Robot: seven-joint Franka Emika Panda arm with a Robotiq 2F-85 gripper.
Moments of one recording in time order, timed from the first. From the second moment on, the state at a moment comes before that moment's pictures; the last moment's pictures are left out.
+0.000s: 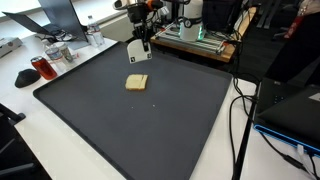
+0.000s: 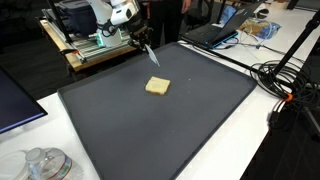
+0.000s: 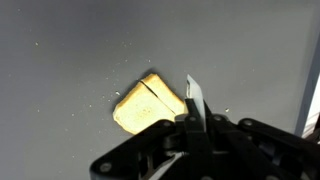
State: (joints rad) arm -0.11 -0.09 -0.02 -2.61 0.64 2.60 -0.48
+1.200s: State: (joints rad) arm -0.06 0.05 0.00 -2.37 -0.01 2.46 -0.51
